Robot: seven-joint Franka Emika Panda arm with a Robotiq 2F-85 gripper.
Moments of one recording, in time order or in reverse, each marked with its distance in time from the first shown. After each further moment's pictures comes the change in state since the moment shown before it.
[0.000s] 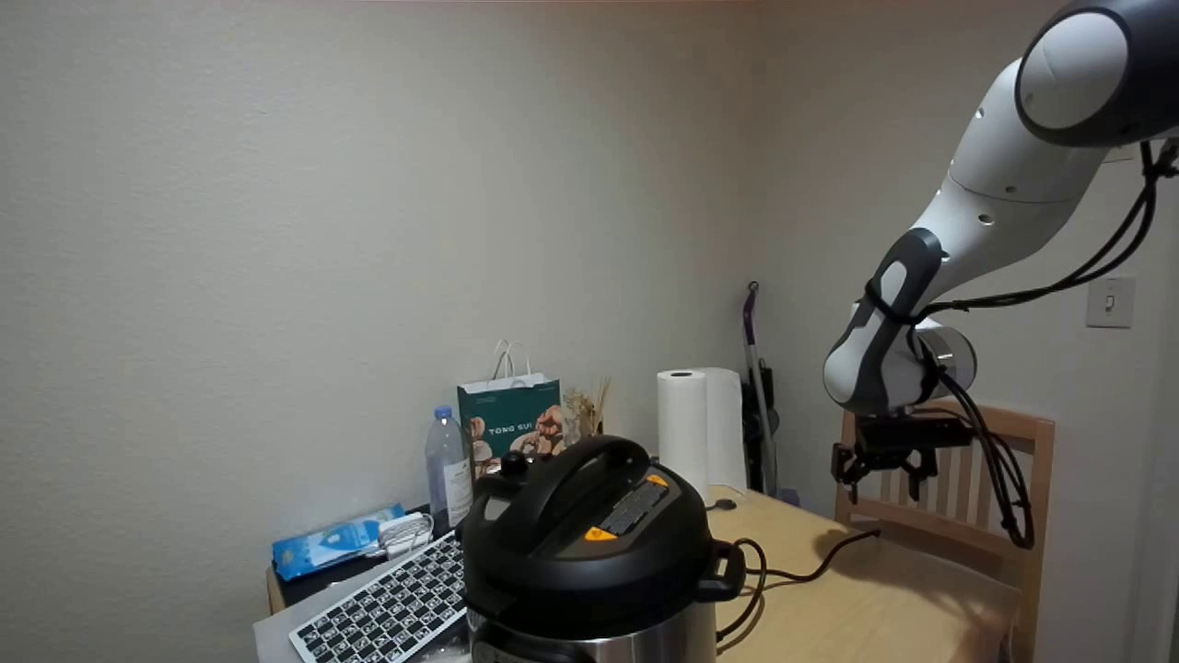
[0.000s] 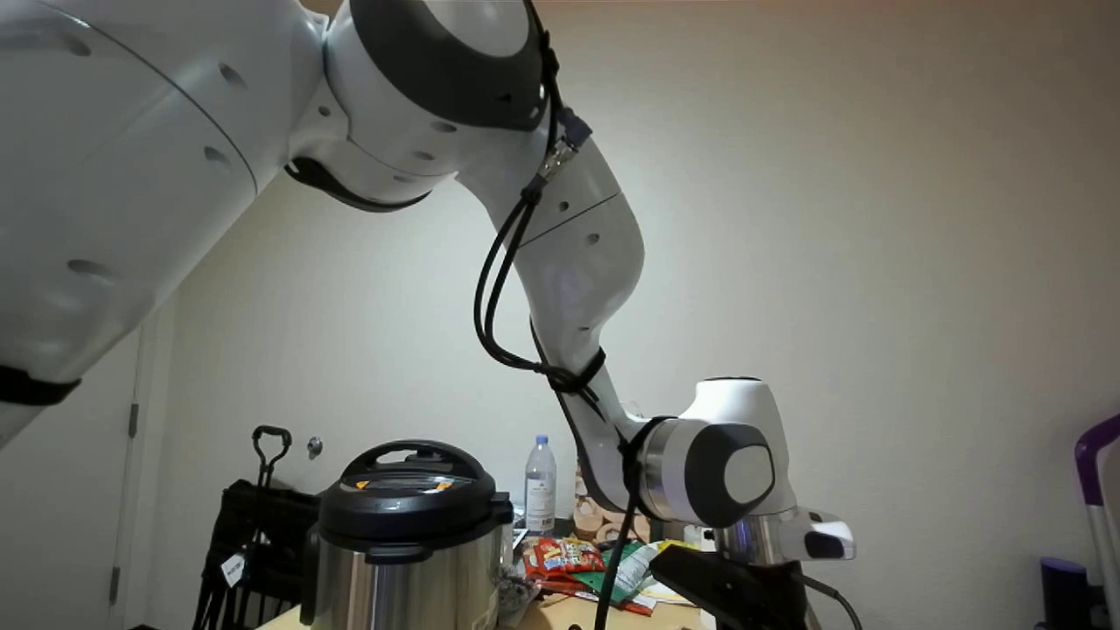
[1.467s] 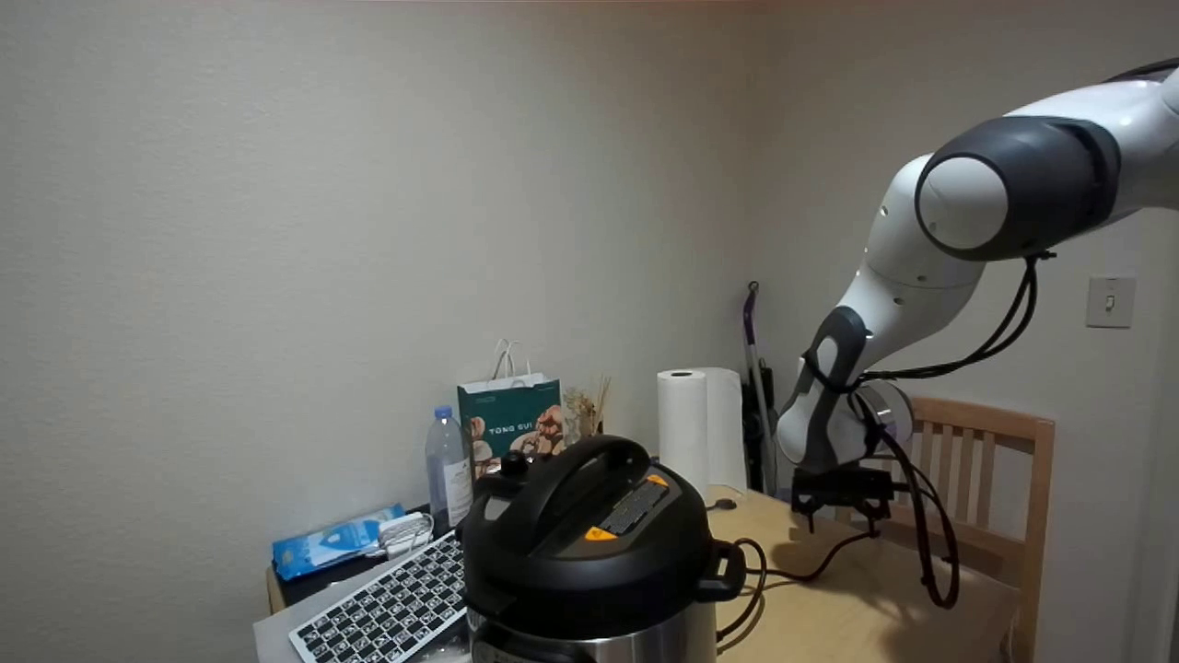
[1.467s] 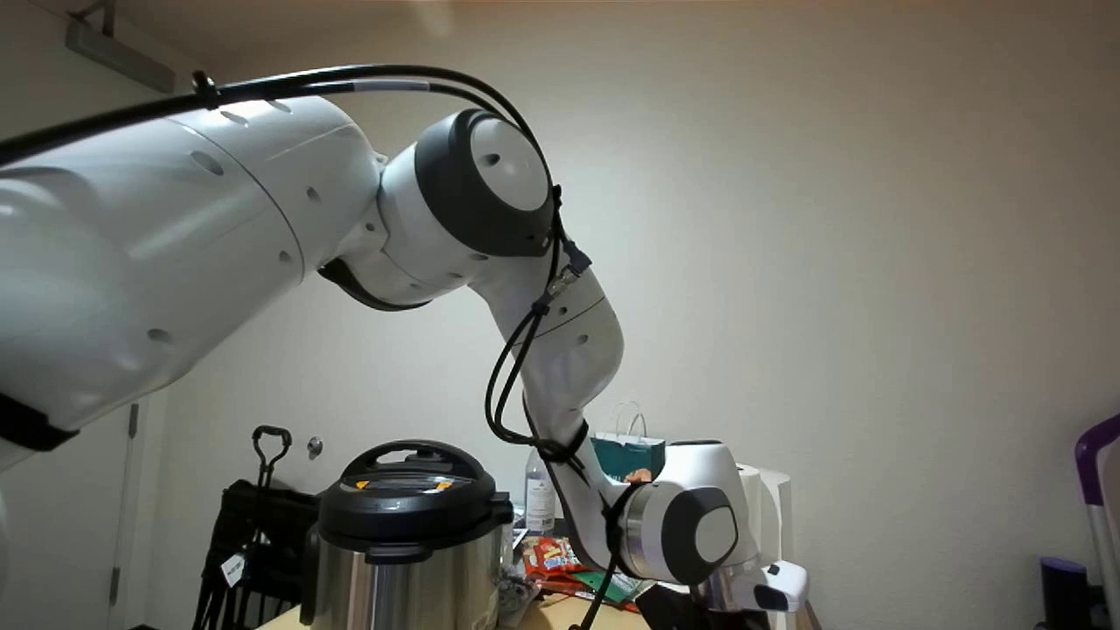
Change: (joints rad) arm 0.146 0.272 -0.060 0.191 0.079 0.062 0.349
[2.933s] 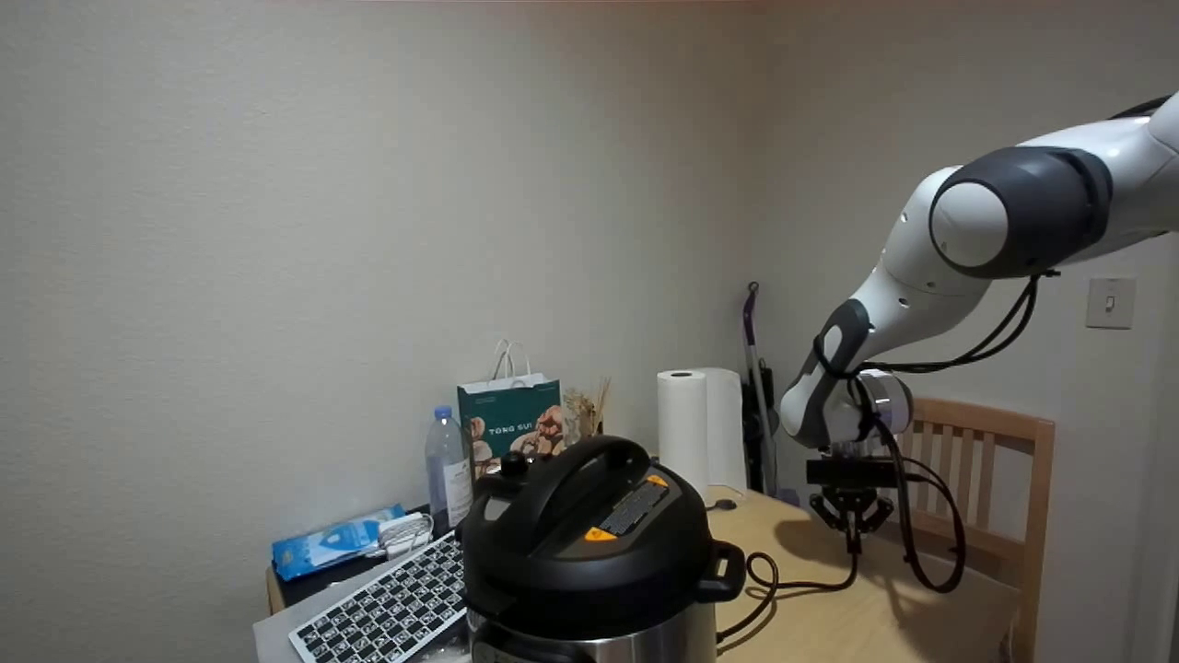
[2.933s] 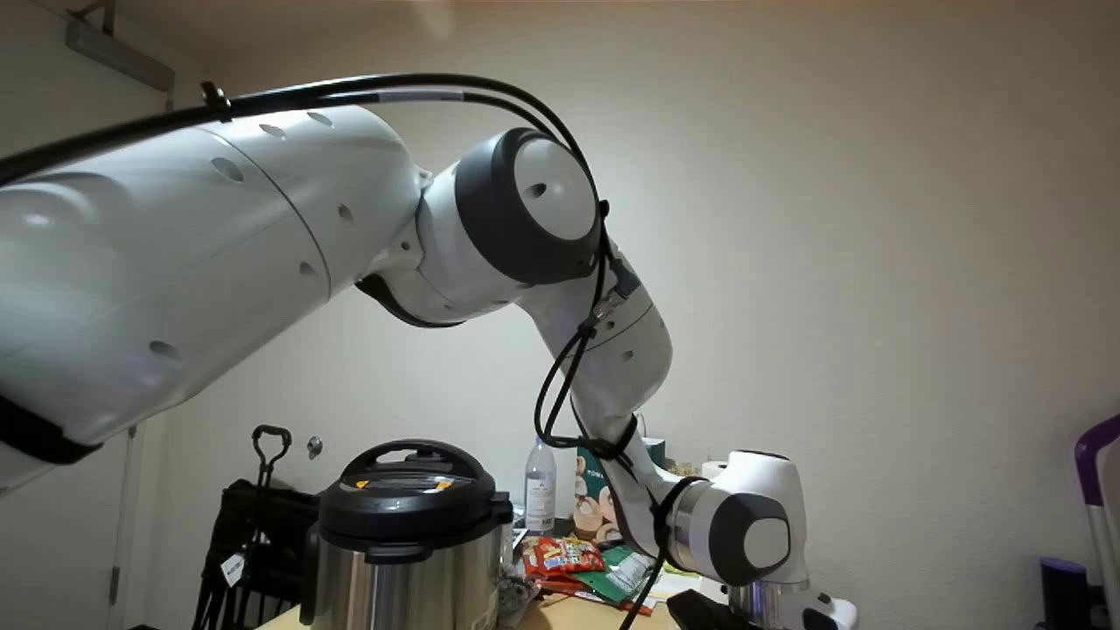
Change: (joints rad) arm -0.164 0.062 0.098 0.178 0.078 -0.275 -0.140
